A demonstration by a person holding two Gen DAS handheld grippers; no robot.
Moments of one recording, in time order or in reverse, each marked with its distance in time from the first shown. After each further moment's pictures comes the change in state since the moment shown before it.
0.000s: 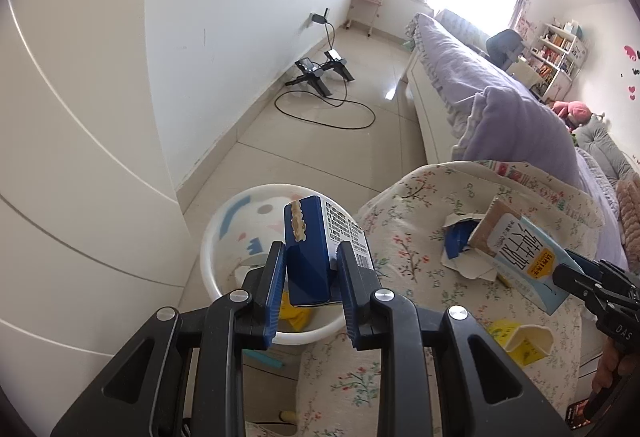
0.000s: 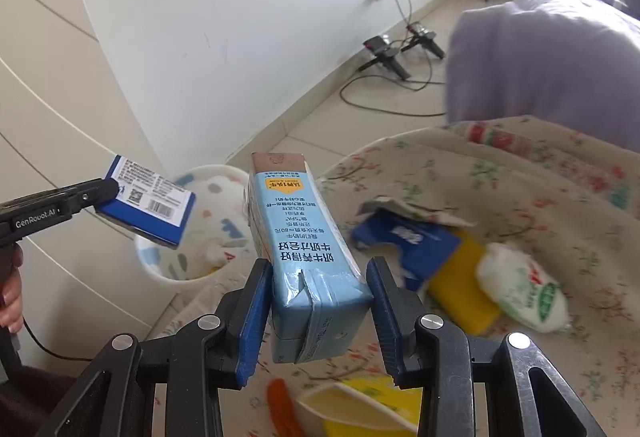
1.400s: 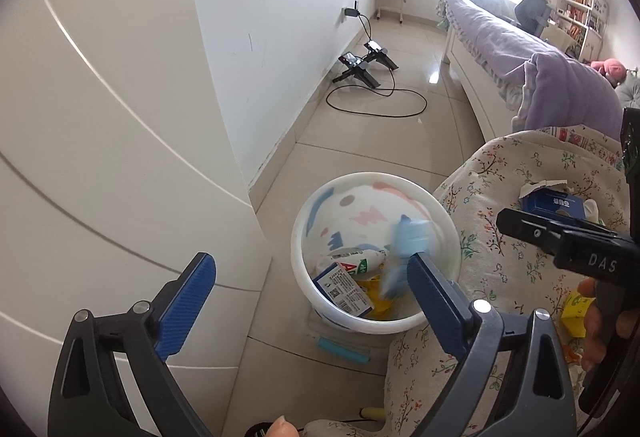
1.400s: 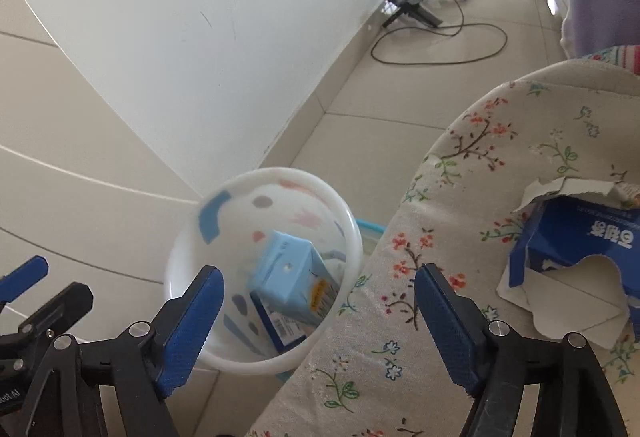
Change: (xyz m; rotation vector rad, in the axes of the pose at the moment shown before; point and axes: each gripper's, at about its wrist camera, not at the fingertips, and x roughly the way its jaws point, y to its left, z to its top) left arm -0.006 0.031 -0.010 0.112 0.005 0.217; right arm 0.122 0.053 0.022 0.211 0.064 0.123
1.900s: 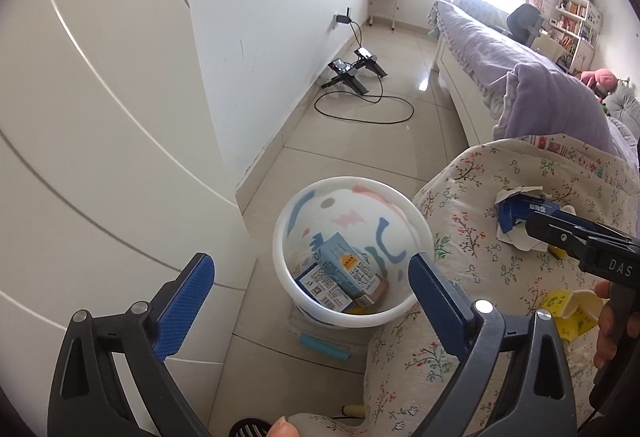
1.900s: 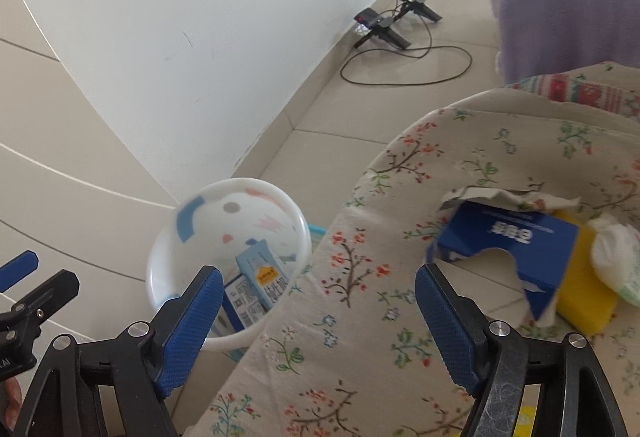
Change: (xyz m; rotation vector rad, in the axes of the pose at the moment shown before) left arm -0.023 -0.009 -0.003 -0.021 -0.017 -0.051; right arm -0.057 -0.016 -0.007 -0.022 -0.046 -0.092
